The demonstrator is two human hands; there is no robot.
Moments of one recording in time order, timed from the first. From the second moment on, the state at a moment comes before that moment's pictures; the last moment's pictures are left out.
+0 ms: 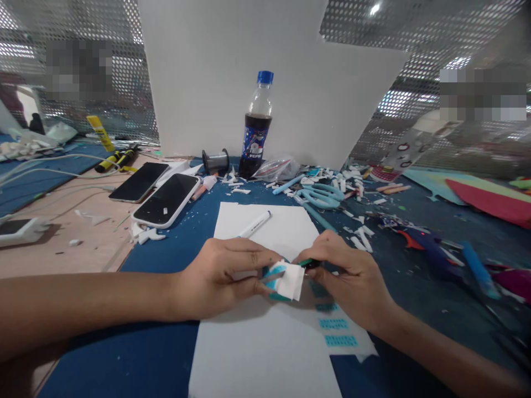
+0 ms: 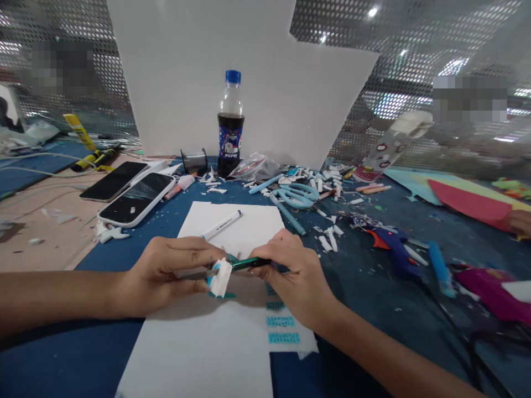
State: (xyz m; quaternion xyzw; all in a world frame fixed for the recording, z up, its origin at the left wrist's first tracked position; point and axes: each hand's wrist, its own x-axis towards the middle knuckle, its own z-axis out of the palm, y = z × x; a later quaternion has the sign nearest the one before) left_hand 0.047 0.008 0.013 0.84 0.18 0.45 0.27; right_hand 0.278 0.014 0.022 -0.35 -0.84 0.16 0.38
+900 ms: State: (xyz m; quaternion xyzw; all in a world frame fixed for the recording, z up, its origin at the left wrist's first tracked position) left_hand 0.050 0.008 0.015 0.83 0.33 0.38 0.25; right_hand 0.284 0.027 0.026 -0.53 -0.75 0.19 0.35
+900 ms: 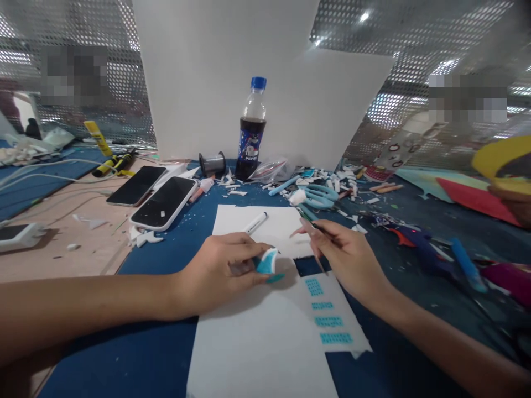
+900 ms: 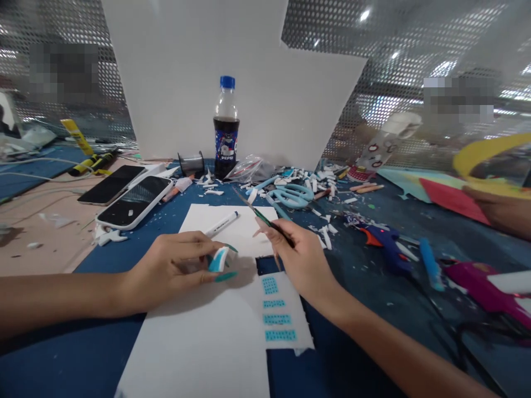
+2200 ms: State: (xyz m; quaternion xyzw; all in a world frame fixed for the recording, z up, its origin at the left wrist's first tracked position) left_hand 0.050 0.010 0.015 0.78 0.38 0.40 0.30; right_hand 0.292 0.022 0.031 -0.37 -0.85 0.07 0.36
